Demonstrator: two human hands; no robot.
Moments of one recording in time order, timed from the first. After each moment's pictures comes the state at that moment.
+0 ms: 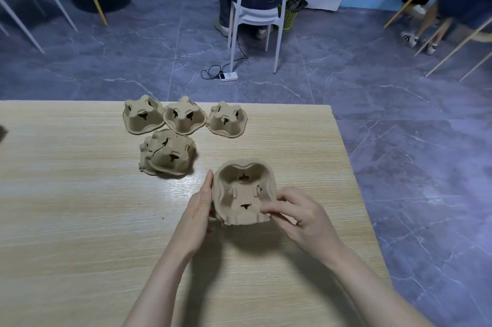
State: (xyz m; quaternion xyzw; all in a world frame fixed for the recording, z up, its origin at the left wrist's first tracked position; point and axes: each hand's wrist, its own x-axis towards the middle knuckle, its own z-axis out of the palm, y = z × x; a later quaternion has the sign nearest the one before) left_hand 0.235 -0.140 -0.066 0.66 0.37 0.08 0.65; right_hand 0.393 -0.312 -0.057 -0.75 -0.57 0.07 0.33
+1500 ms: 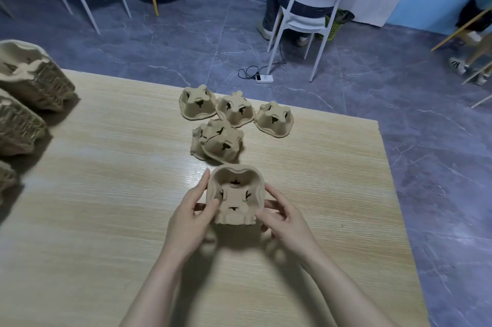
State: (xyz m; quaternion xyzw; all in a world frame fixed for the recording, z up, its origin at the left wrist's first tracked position) left_hand 0.149 -0.106 -0.082 0.64 0.46 0.16 0.60; right_hand 0.304 -0.232 -0.045 -0.69 -0.19 0.47 0.51
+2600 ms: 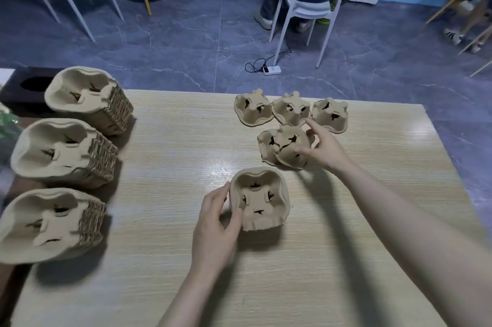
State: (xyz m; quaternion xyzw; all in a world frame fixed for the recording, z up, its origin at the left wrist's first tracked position) left_hand 0.031 0.013 -0.083 0.71 0.41 0.17 0.55; right_hand 0.325 -0.049 -0.072 -0.86 -0.31 0.23 0.32
